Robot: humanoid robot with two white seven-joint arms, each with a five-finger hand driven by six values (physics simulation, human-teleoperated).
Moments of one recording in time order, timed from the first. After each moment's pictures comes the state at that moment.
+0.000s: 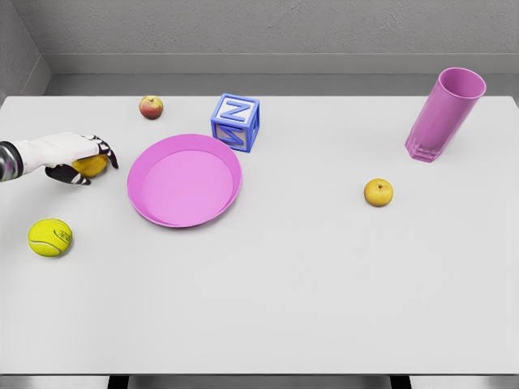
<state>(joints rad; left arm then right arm) -0.66 0.63 -0.37 -0.96 -0.67 -0.61 -0.61 0.02 0.00 -0.27 0.07 0.32 -0.13 -0.20</state>
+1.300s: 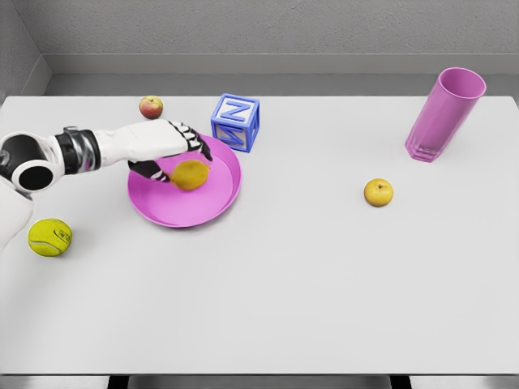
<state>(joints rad) -0.67 0.54 -0.51 -1.29 -0.56 -0.61 -0.61 0.02 0.00 -0.27 0.07 0.32 -0.13 -0.20</state>
